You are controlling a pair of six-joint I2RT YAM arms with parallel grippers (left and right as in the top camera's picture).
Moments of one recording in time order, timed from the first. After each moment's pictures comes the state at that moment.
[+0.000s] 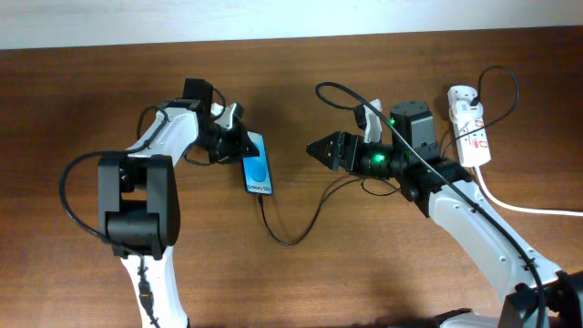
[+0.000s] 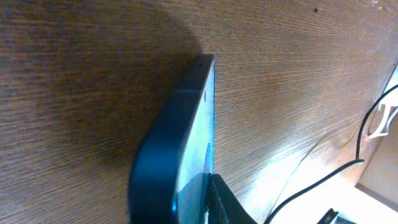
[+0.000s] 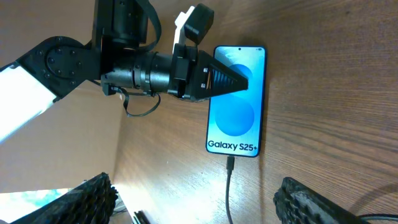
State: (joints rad) left arm -0.10 2.21 1.57 -0.79 0.63 -0.20; right arm 0.24 1.46 0.93 -0.16 -0.76 0.65
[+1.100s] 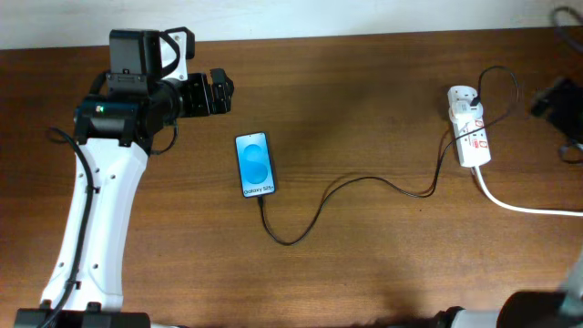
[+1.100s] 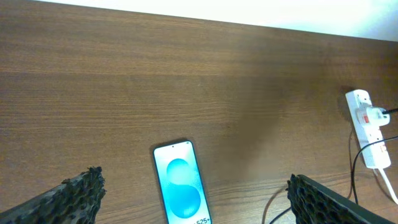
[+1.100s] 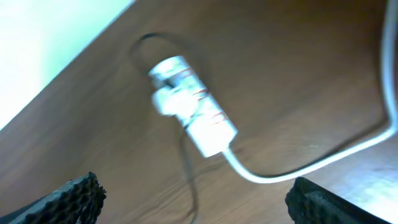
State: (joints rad) left arm -0.10 1.60 1.67 -0.87 0.25 -0.17; right arm -0.59 1.57 1.69 -1.09 -0.17 0.25
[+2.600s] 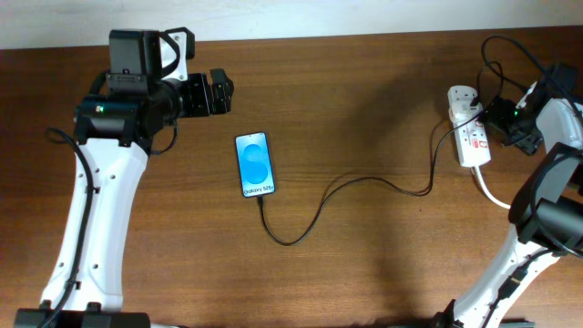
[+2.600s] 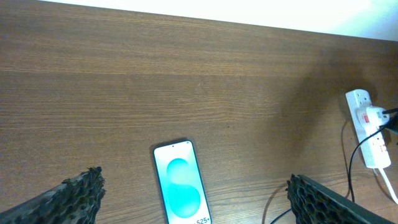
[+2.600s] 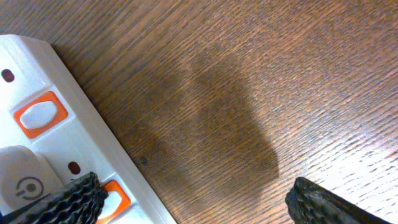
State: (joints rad) left arm -0.10 1.60 1.67 -0.87 0.25 -0.17; right arm -0.49 2.24 1.72 -0.71 -0.10 0.20
